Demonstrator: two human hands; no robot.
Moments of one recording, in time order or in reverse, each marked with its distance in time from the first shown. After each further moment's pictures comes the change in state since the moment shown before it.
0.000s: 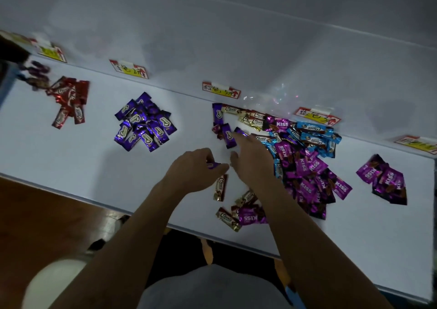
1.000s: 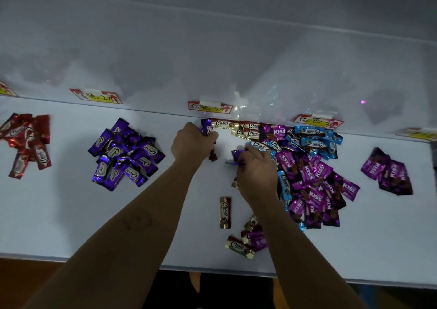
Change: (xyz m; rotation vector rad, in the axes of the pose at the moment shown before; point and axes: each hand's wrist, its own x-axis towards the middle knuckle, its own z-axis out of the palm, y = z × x) left_hand 0.142 -0.003 -0.008 -0.161 0.287 -0.208; right_hand 0.027 -0.002 0.036 -0.029 0.164 0.282
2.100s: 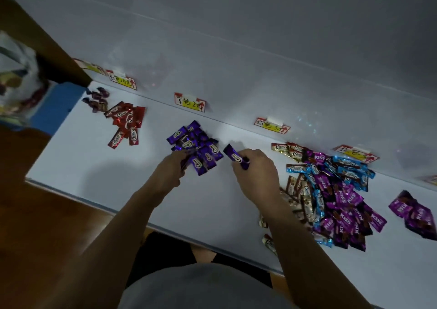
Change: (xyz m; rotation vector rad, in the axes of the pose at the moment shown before) left_hand -0.096 -0.135 -0.156 -0.775 -0.198 -0.140; right_hand -0.051 -0.128 -0.055 0.266 -0.105 -0.209
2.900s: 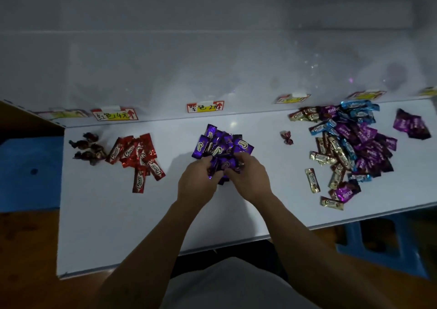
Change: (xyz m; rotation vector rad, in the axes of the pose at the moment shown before) left_hand 0.098 -0.019 -0.090 0.834 -0.277 0.426; right_hand 0.026 -0.111 0.137 0.234 0.098 0.547
